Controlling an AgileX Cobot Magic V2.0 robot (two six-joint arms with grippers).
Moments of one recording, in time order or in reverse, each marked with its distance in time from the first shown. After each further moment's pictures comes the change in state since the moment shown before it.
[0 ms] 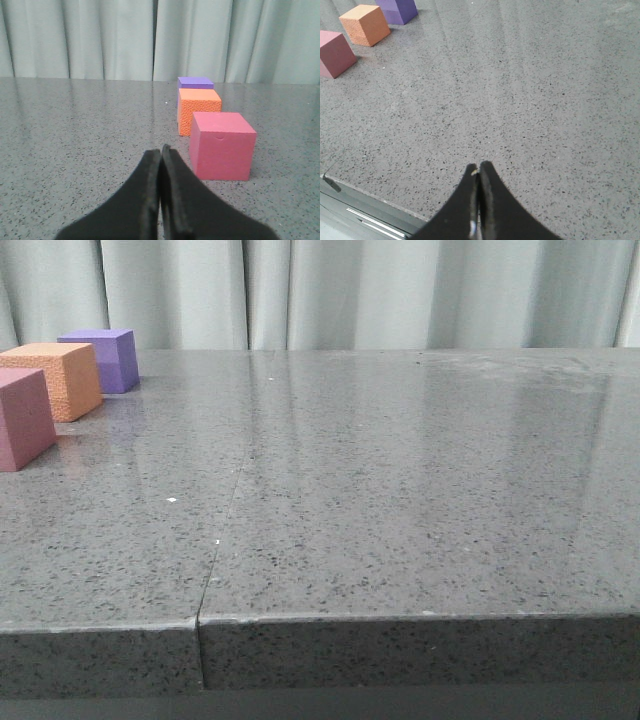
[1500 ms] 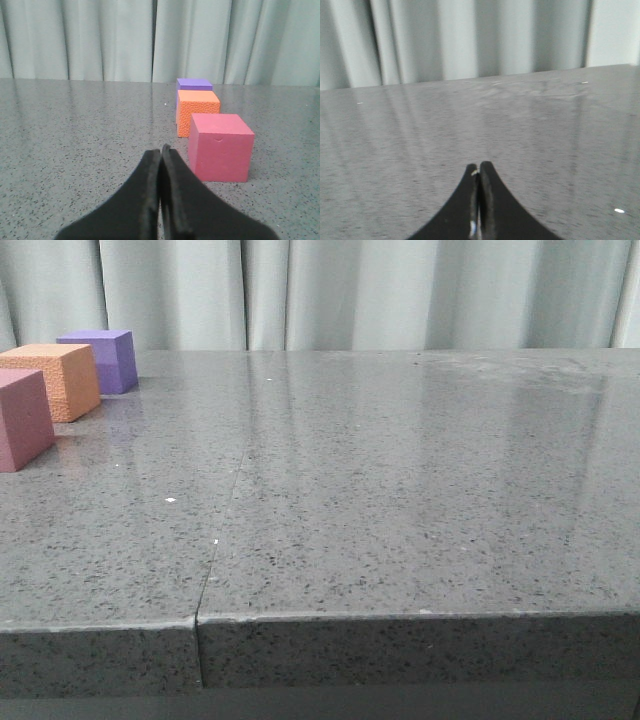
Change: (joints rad) left arm 0.000 0.000 0.000 0.000 -0.004 0.000; right arm -0.374 -0.161 0.312 -0.052 -0.499 0.010
